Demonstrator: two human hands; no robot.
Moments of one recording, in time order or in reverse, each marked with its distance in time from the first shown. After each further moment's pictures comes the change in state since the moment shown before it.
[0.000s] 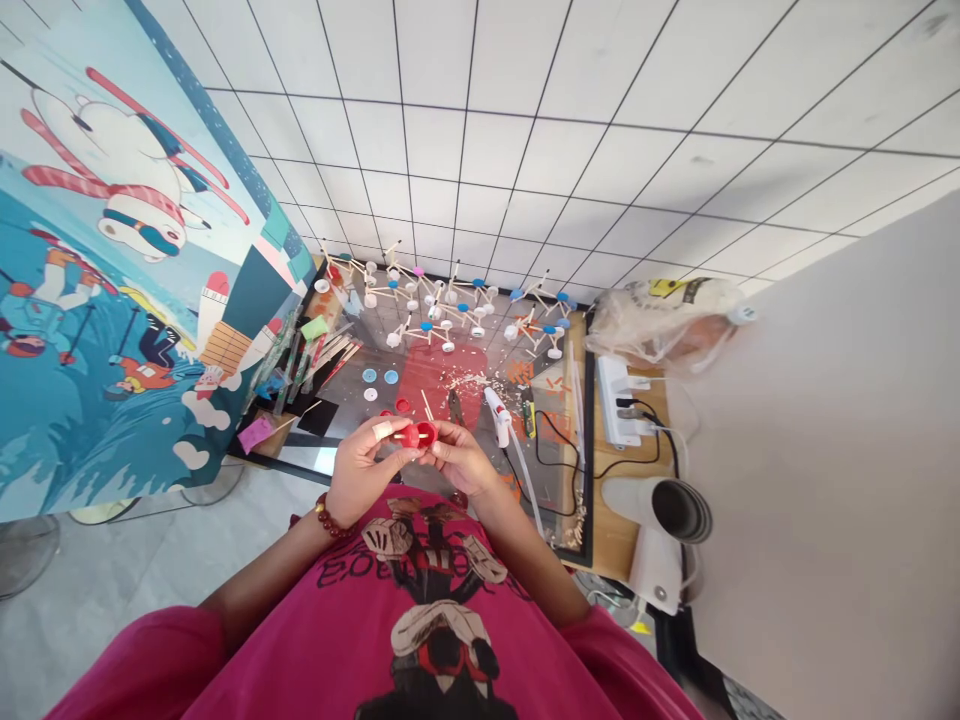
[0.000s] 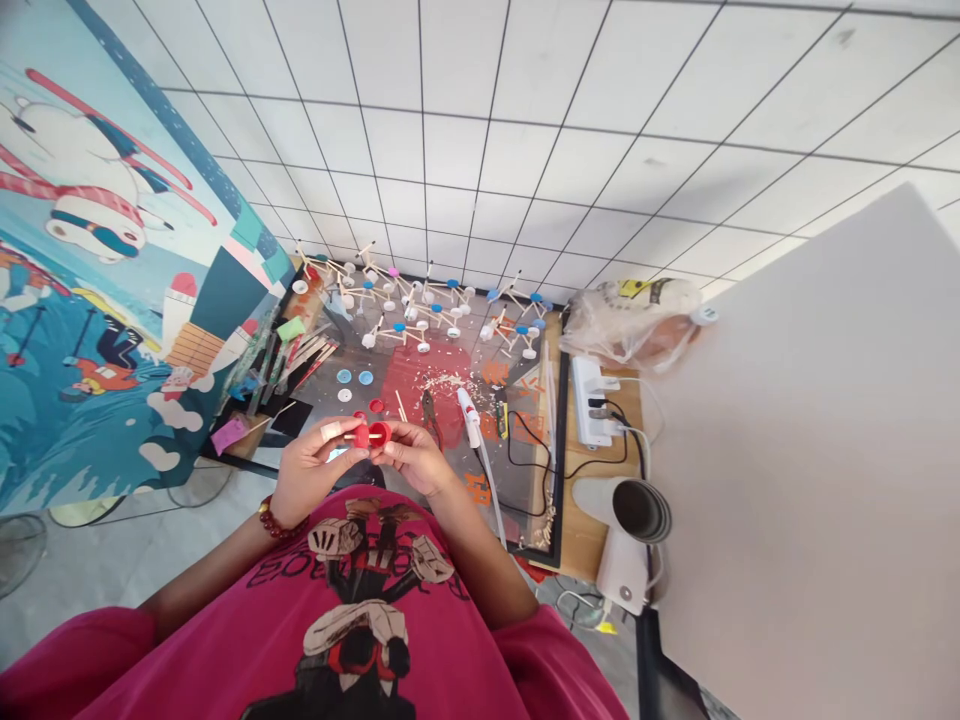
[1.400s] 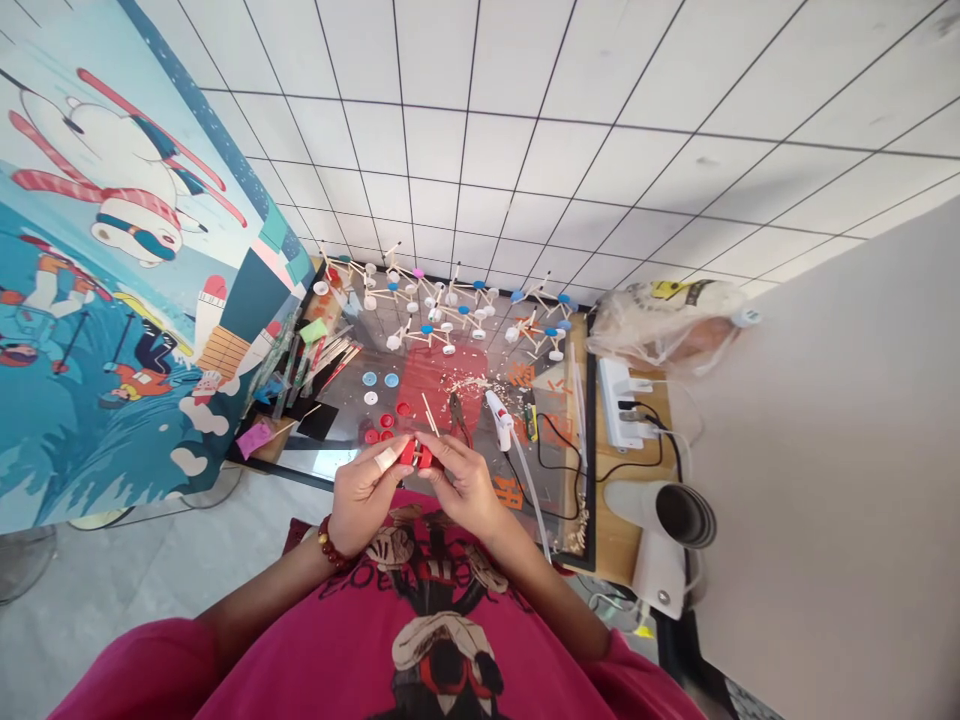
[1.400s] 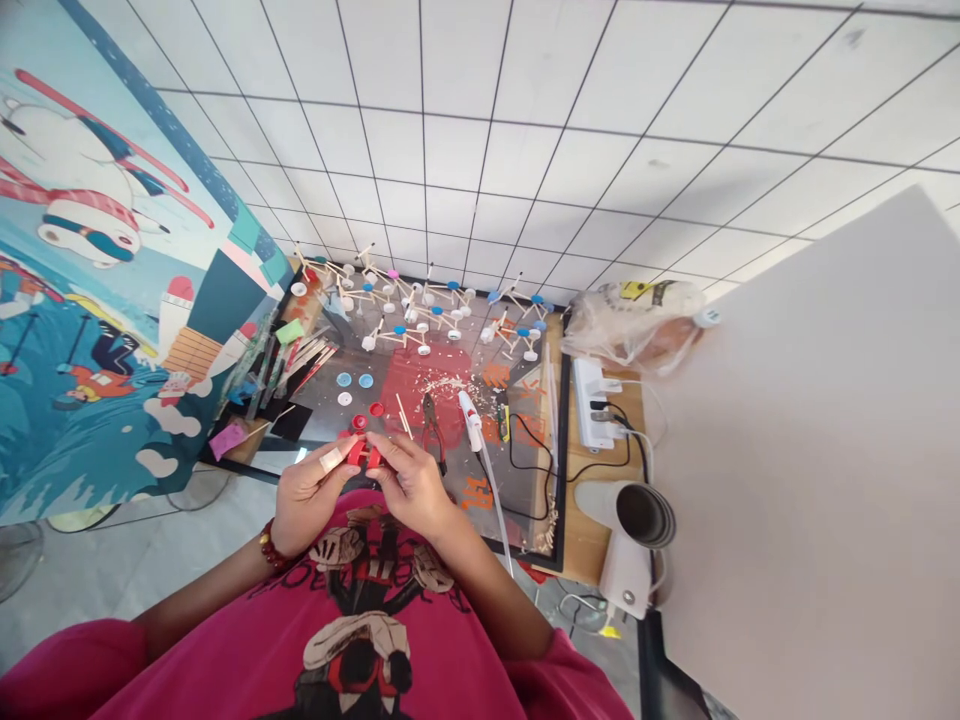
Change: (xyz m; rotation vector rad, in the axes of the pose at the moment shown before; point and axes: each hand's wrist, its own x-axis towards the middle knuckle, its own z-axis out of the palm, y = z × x) left_hand -0.017 0.000 -0.002 0.169 0.070 0.112; right_hand -0.035 -0.019 0.031 -1.168 0.072 -0.590
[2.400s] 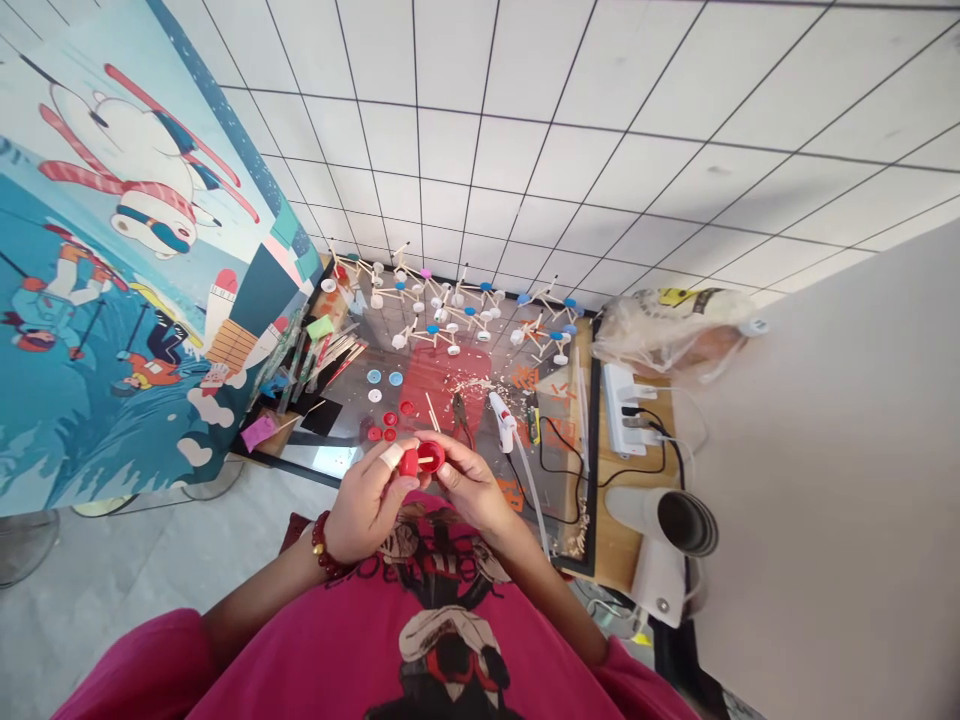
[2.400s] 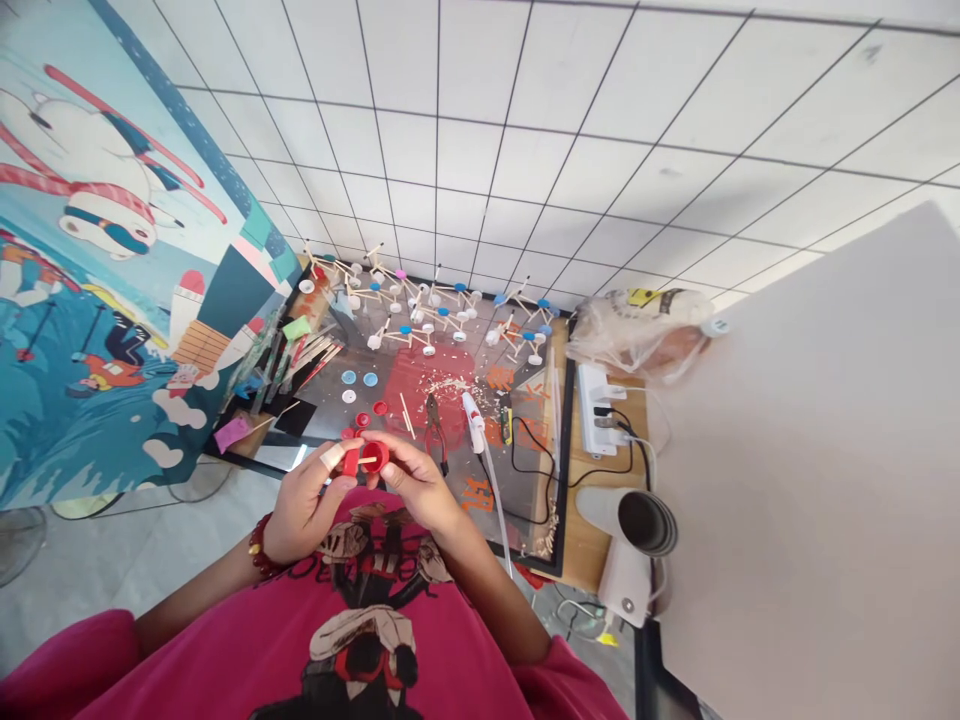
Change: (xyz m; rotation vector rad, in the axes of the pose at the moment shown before) left_hand 0.000 0.031 -0.017 0.285 -0.207 0.344; right_hand -0.003 0.003 0.008 0.782 -0.116 0.338
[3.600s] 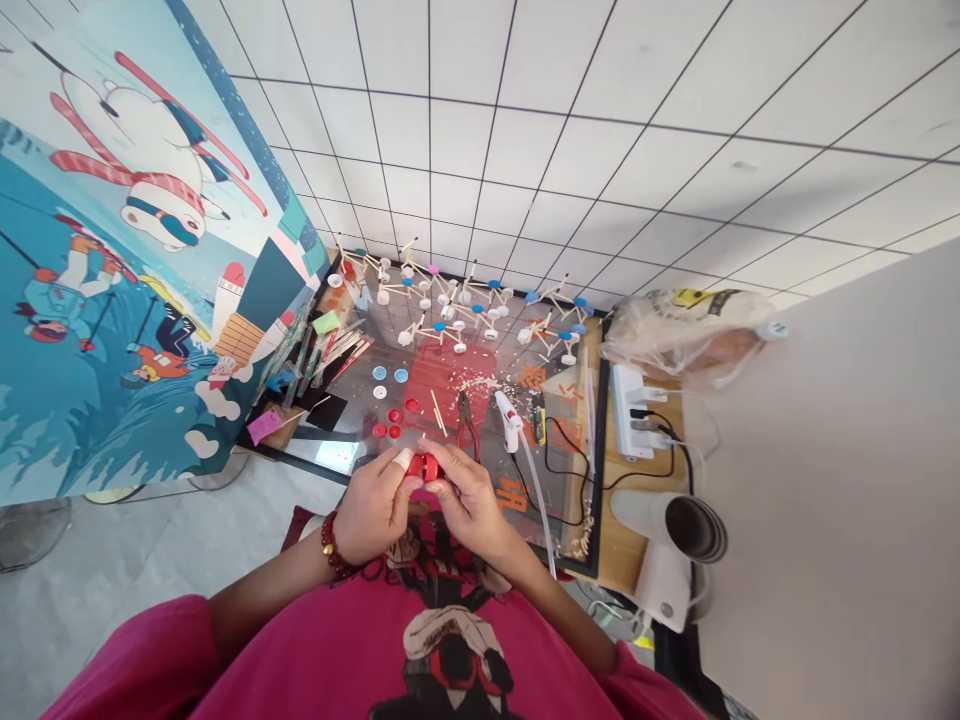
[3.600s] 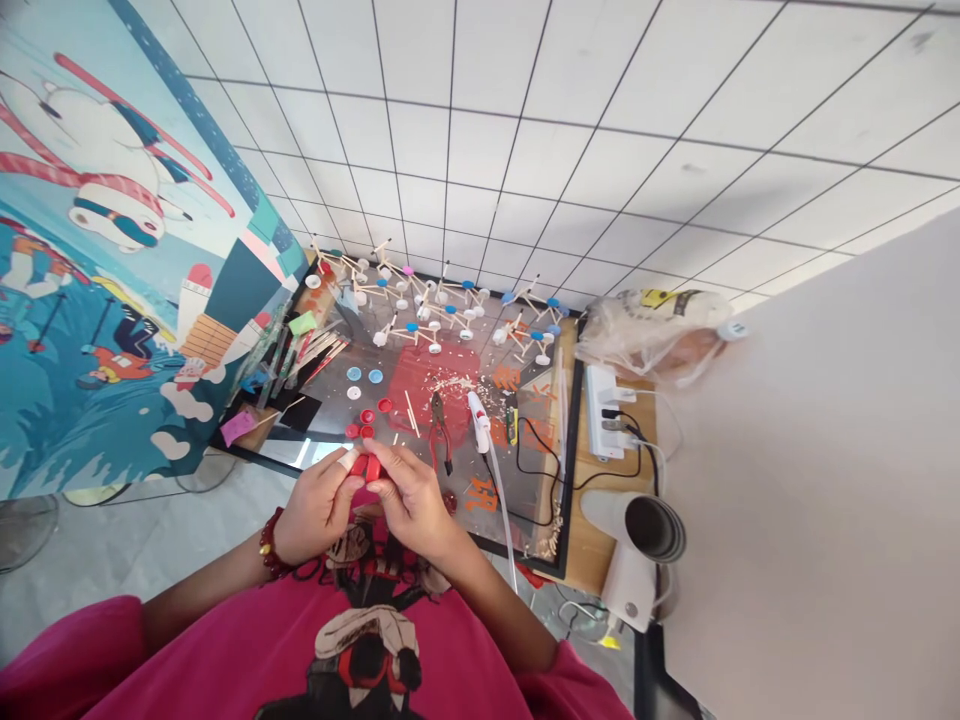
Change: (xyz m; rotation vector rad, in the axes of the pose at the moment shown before) left_hand -0.009 -0.008 0.011 0.212 -0.027 0.066; right_hand -0.008 -0.016 0.016 -0.811 0.077 -0.393
